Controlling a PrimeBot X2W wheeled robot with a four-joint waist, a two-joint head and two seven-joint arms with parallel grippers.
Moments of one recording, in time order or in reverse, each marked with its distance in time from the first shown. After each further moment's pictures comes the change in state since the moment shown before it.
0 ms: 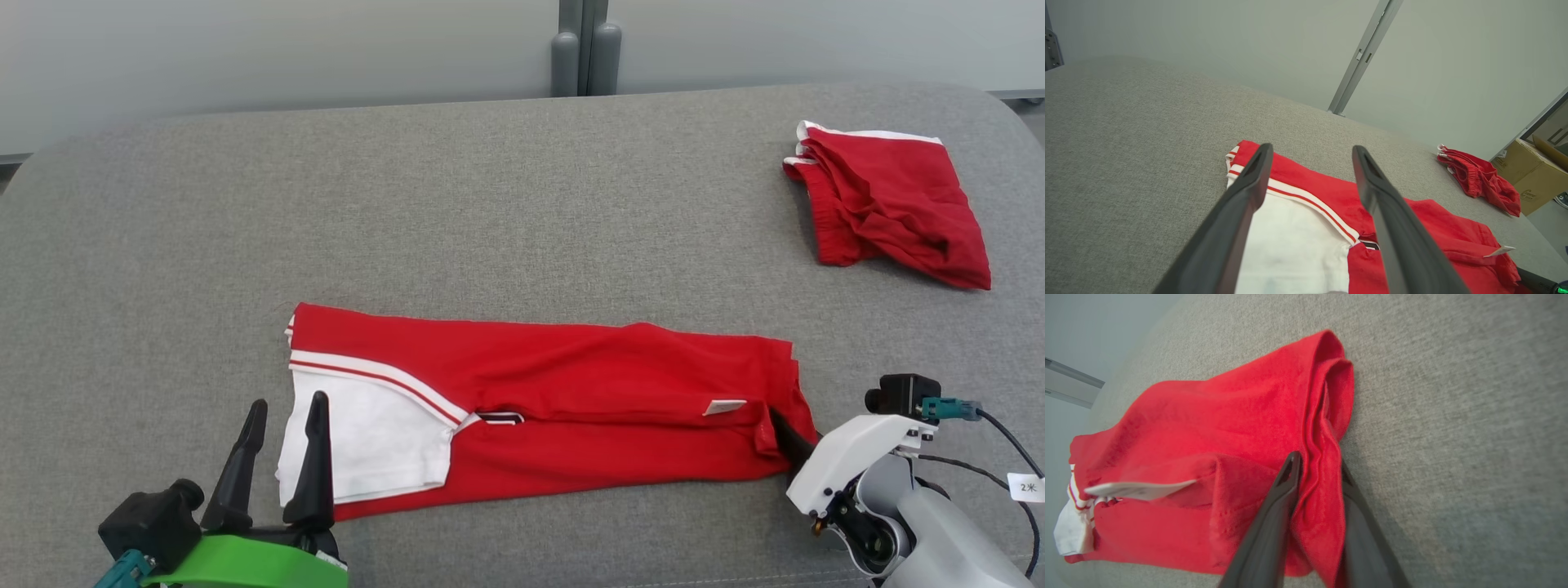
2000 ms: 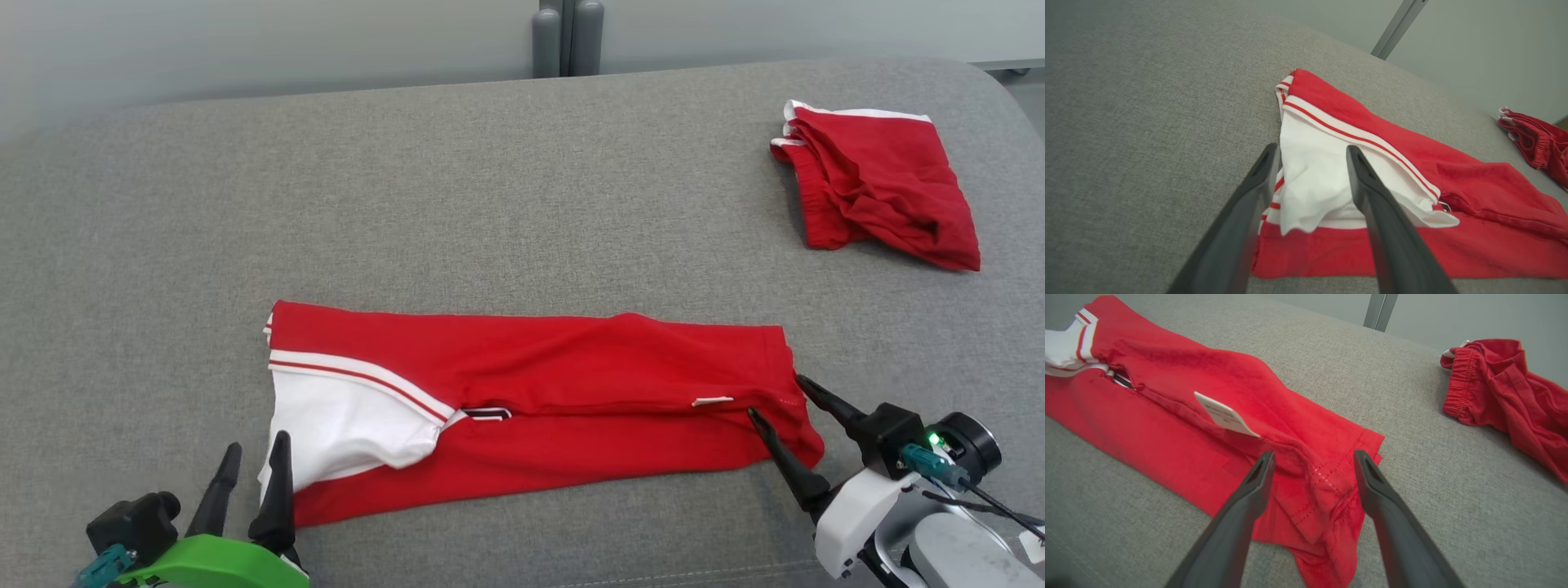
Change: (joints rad) left arm -0.068 0.010 0.053 0.315 -0.057 -0.071 0.014; right arm 0.098 -0.221 0.204 -0.323 -0.551 -0.033 -0.330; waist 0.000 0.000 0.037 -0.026
